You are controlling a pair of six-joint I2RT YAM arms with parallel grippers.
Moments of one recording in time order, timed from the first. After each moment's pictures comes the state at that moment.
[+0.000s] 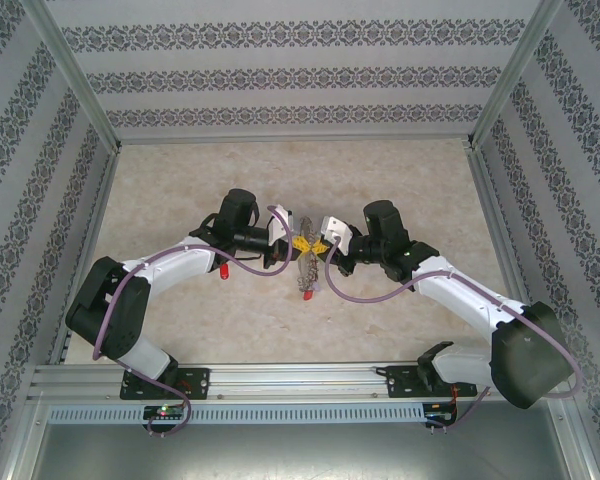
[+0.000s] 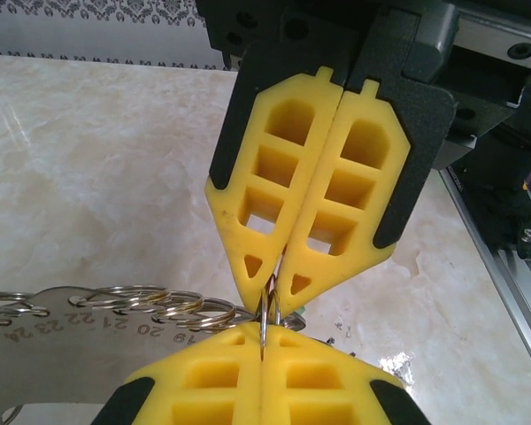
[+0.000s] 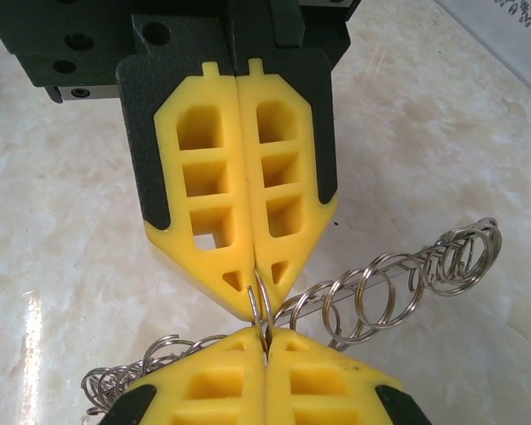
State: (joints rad) left arm -0.50 1.56 0.91 0.08 0.92 0.44; right arm 0.51 1.25 0.75 -0.12 -0.61 -0.51
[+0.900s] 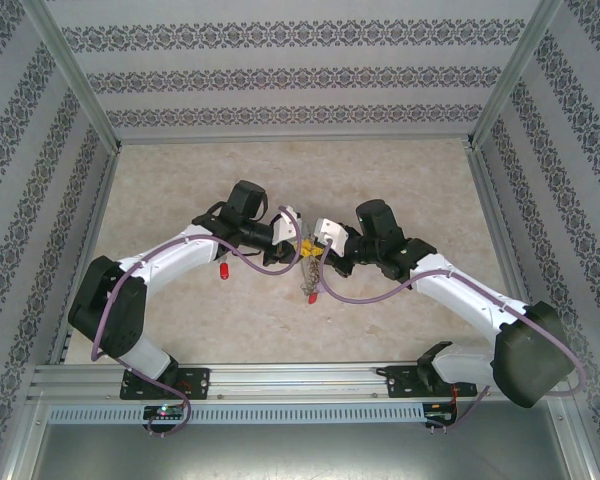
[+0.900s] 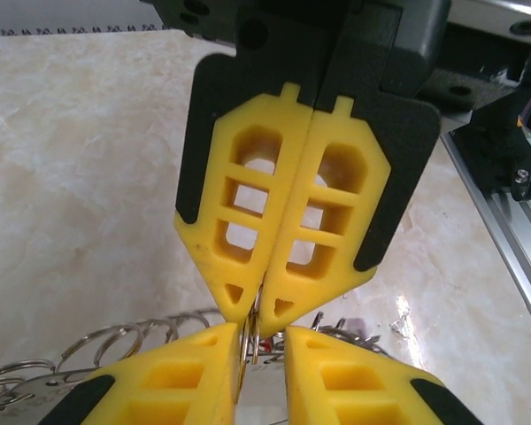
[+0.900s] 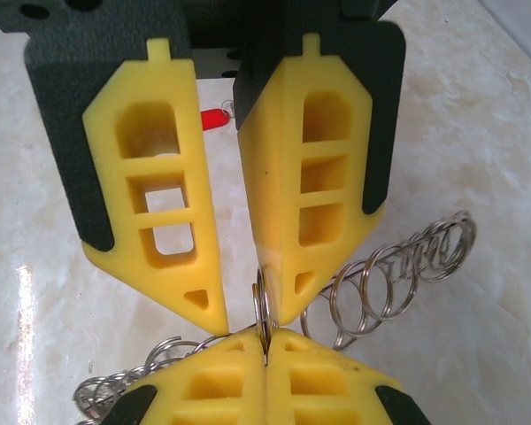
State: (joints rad) left arm -0.53 1.58 1.07 -0.27 0.86 0.68; right arm 0.56 1.25 0.81 -0.24 -0.51 -0.55
